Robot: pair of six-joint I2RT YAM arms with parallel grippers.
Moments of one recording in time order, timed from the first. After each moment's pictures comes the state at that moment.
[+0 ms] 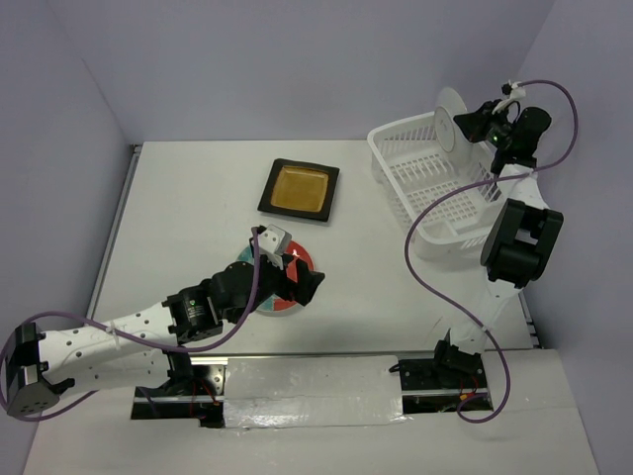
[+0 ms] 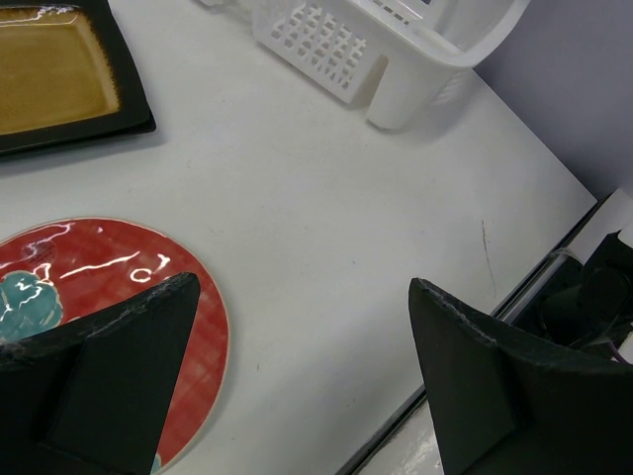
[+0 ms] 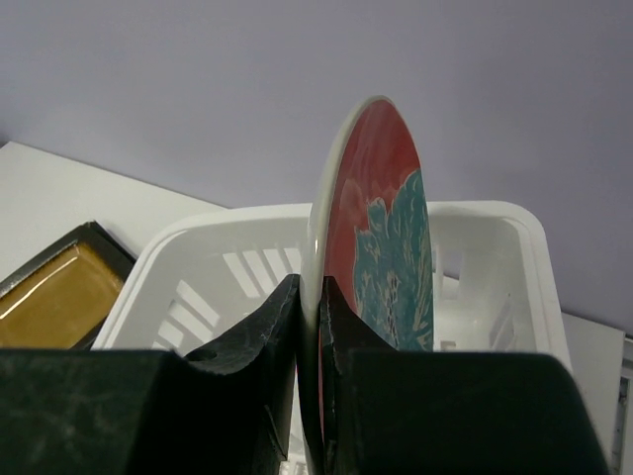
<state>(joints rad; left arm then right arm) -1.12 0.93 0.70 0.01 -0.40 -0.40 -0.37 2.01 1.62 0.41 -0.85 0.18</state>
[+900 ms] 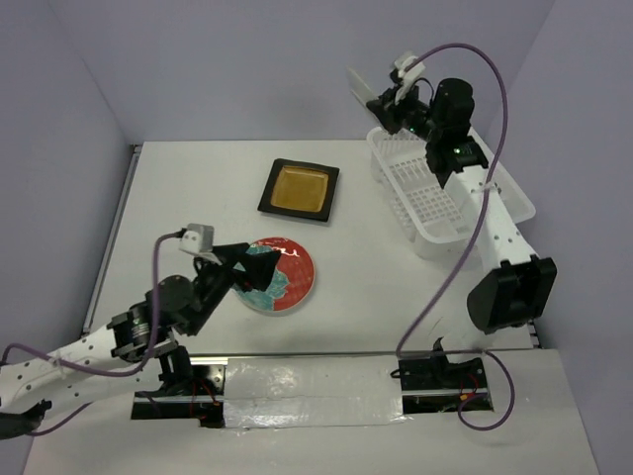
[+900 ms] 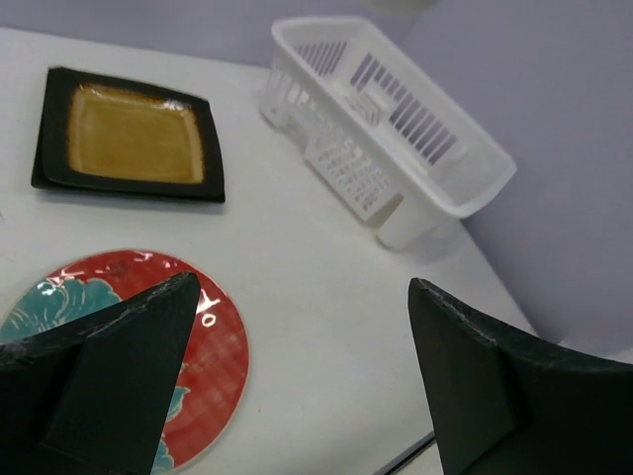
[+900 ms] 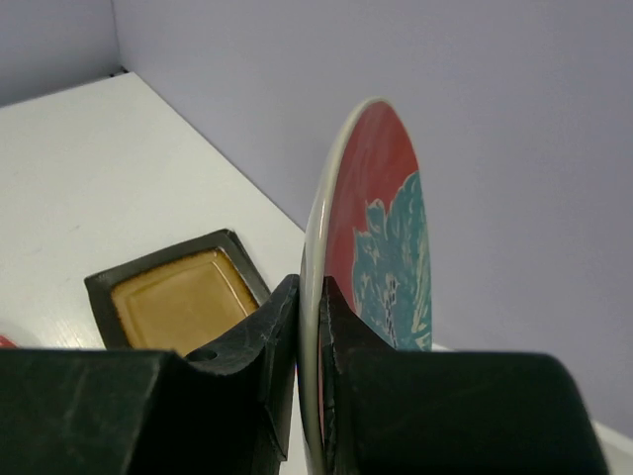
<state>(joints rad) -1.12 0.63 0.68 -0.08 -0.63 -0.50 0.13 1.64 1.67 -0.03 -0.59 -0.23</state>
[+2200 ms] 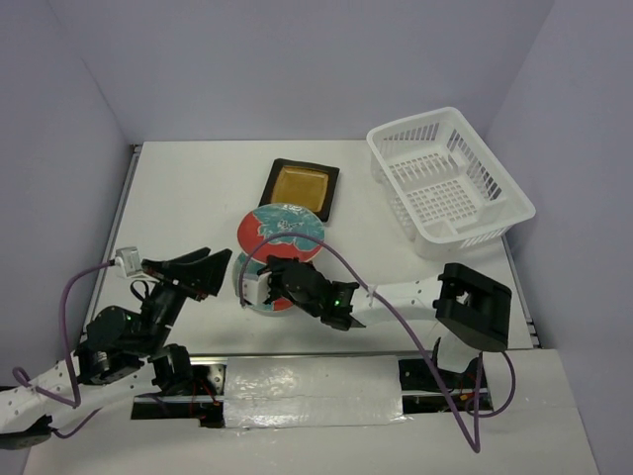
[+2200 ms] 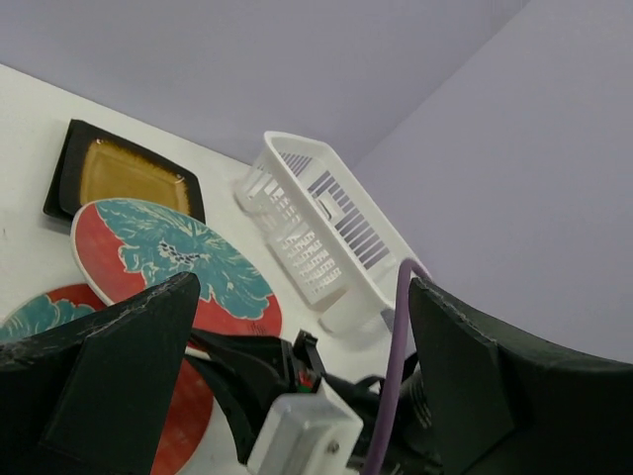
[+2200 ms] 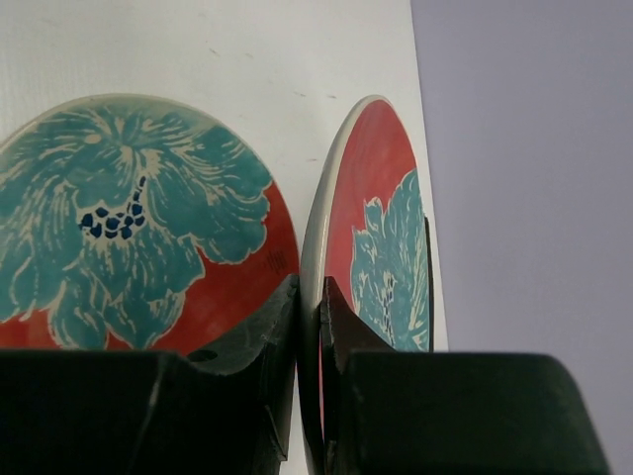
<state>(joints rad) -1.14 0.16 0.52 -0.07 -0.77 -0.56 1.21 1.62 0.87 0.46 0.34 -0.89</state>
